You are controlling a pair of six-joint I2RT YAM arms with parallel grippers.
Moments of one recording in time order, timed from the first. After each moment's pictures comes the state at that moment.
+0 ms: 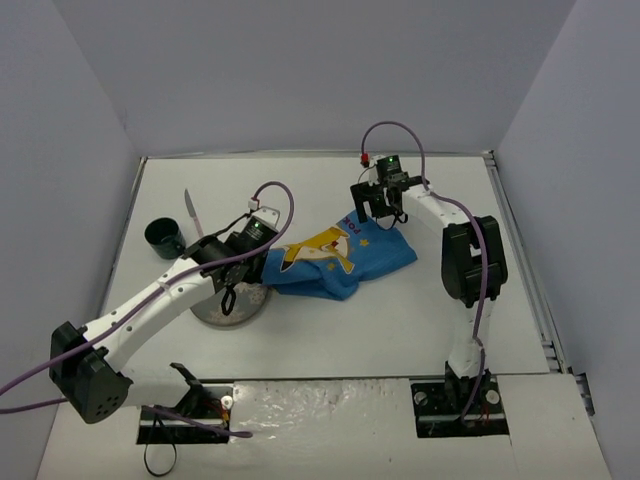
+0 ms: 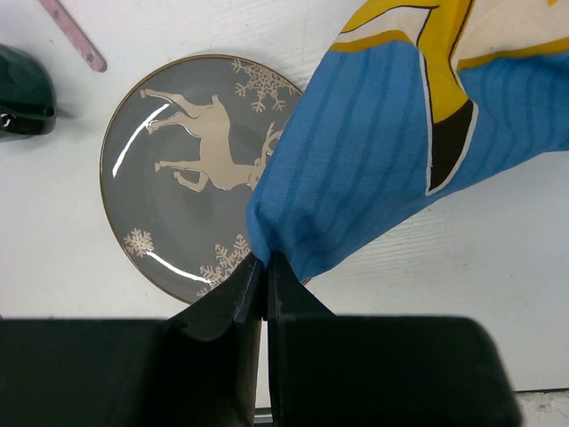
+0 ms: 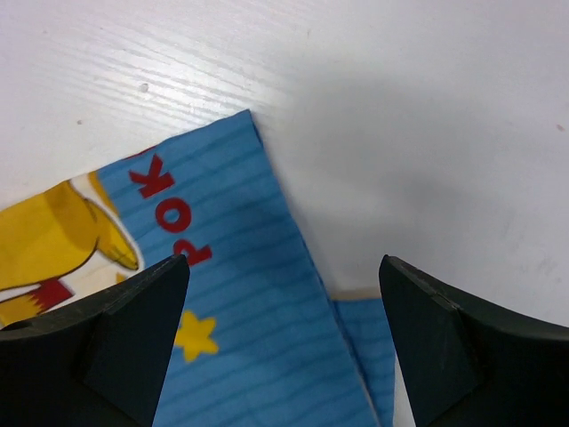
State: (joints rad) left arm -0.72 1.27 1.16 -0.91 -0.40 -0.30; right arm 0.30 2.04 1.54 -0.43 -0.02 -0.02
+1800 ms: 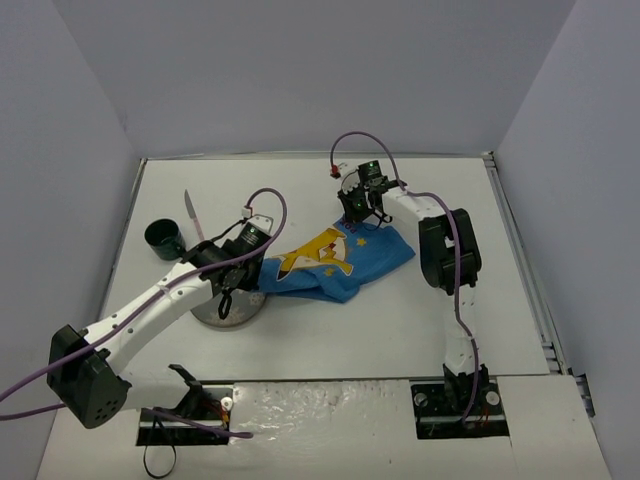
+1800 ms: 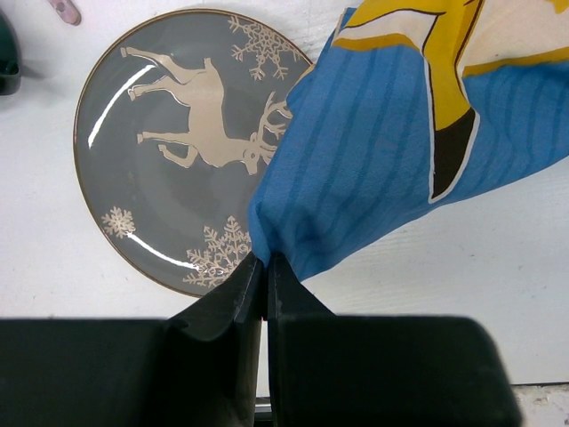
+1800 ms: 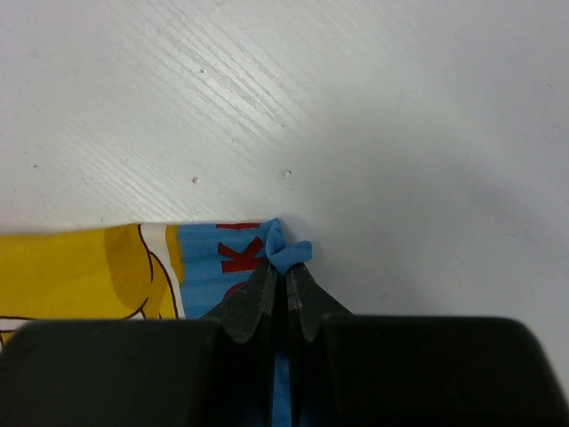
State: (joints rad) left arm -0.68 1.25 1.08 -0.90 -0.36 -0.34; right arm 0.35 2.28 1.71 -0.36 -0.27 -0.27
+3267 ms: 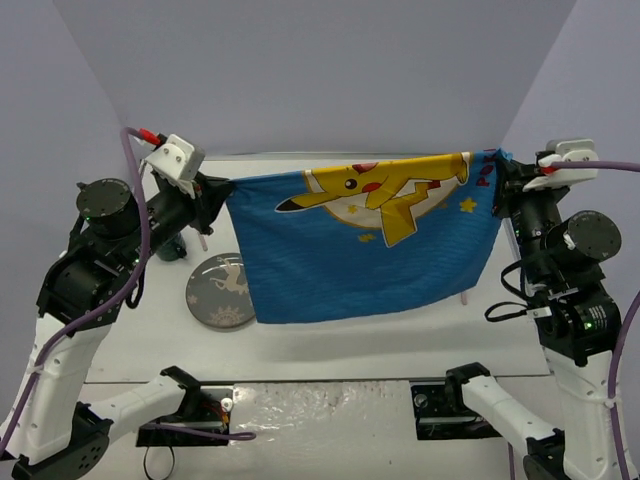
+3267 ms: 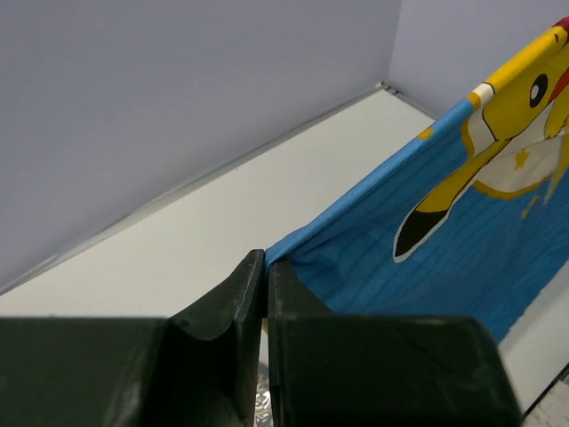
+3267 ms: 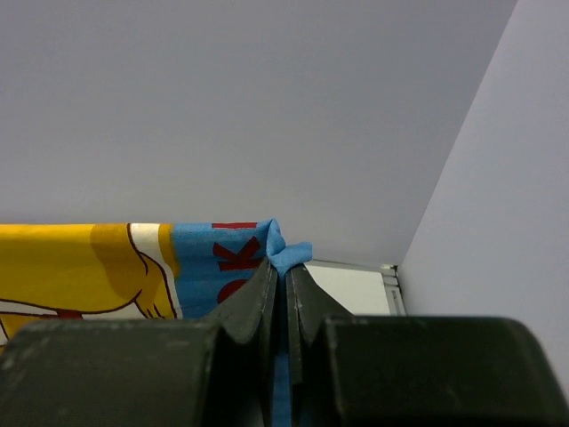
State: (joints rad) left arm -0.51 1.01 1.68 -0.70 0.12 0.06; right arm 0.25 0.85 1.46 -0.42 0.18 -0.13
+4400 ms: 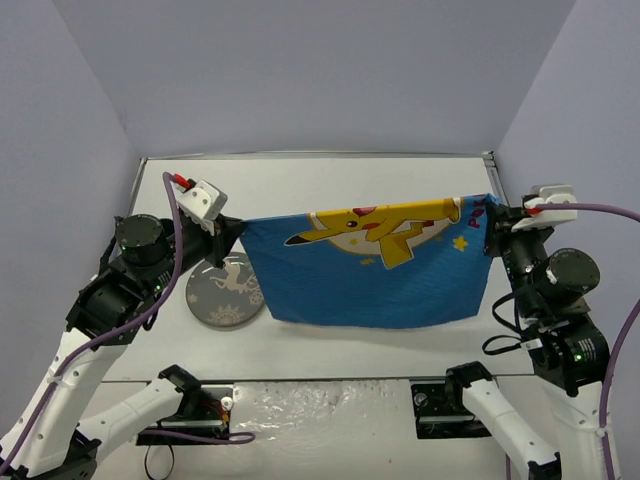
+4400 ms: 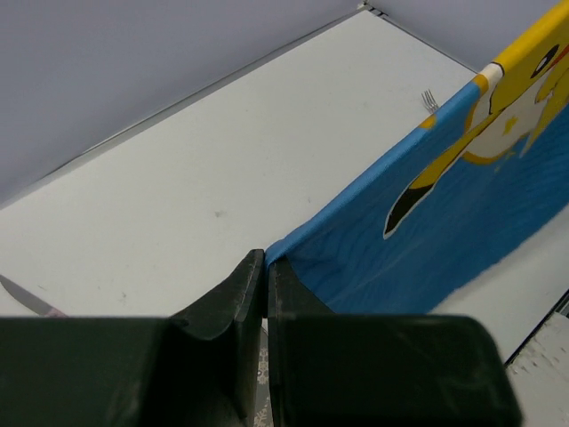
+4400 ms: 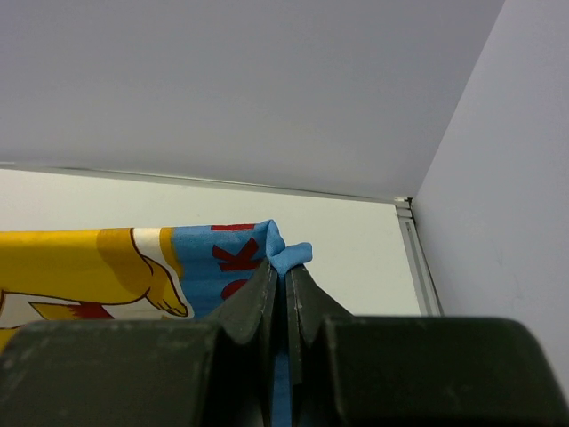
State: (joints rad) left arm -0.54 0.83 1.25 -0.60 0.14 0.05; right arm 0.24 0.63 1.18 -0.50 0.18 -0.08
